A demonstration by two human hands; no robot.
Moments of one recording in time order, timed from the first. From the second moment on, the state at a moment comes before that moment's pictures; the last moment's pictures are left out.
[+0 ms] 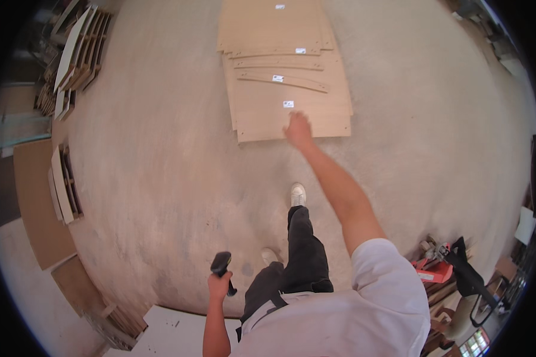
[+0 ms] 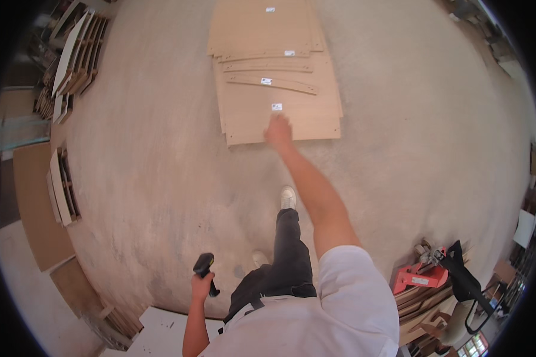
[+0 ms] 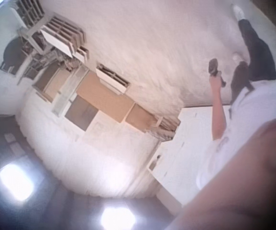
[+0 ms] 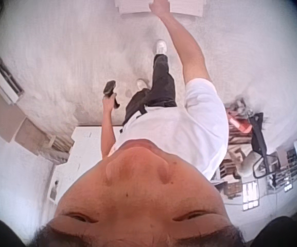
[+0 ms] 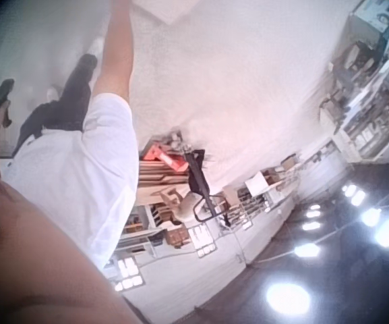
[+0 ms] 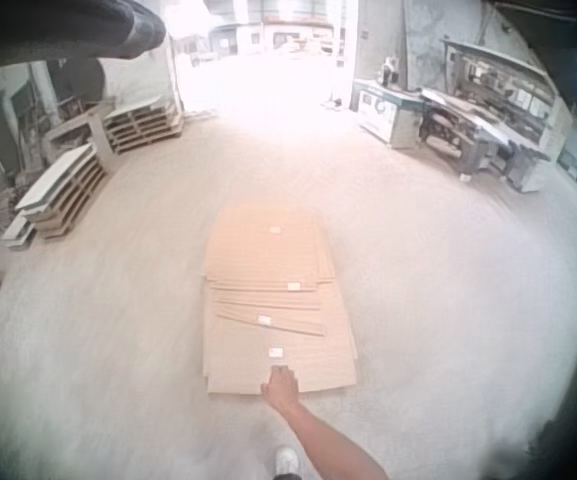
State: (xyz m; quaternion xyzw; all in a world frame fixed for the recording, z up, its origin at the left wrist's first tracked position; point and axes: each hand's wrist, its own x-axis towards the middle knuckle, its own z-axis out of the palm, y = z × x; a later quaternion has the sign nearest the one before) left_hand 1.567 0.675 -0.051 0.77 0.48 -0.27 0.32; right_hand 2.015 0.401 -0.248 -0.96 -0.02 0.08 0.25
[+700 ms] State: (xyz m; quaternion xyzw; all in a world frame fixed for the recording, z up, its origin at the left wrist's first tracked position) left_hand 1.606 0.841 -0.206 0.85 0.06 -0.52 0.03; right_hand 1.301 0.302 -0.166 -0.62 0.70 -0.03 0.36
